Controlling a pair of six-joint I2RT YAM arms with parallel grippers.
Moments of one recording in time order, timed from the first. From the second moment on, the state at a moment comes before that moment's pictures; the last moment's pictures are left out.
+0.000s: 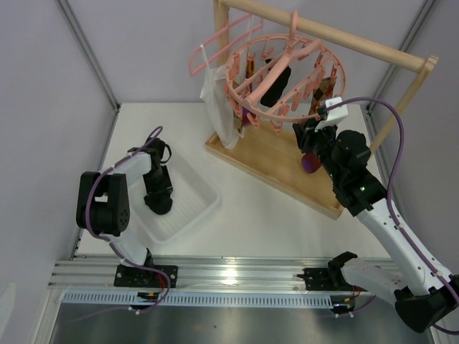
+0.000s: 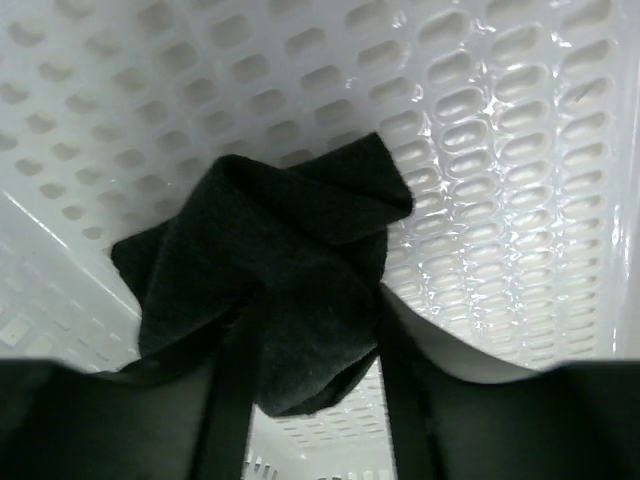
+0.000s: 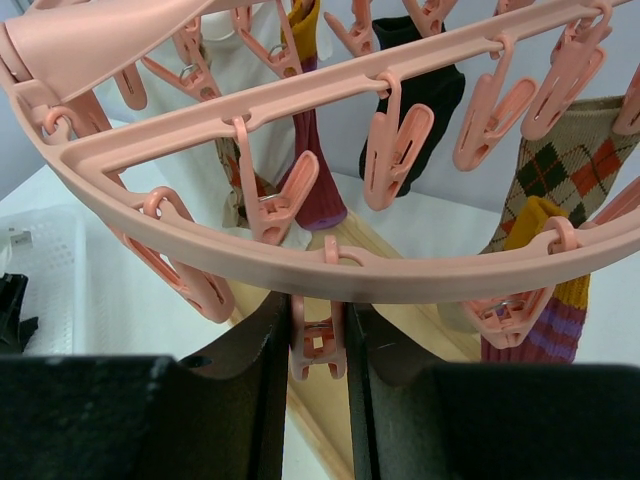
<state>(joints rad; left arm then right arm) -0.07 1.70 1.04 -0.77 -0.12 -0.42 0.51 1.00 1.10 -0.10 0.13 0.02</state>
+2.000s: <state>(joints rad) -0.14 1.55 1.01 -0.59 0.10 -0.50 0.49 0.98 1.09 -0.10 0.12 0.03</state>
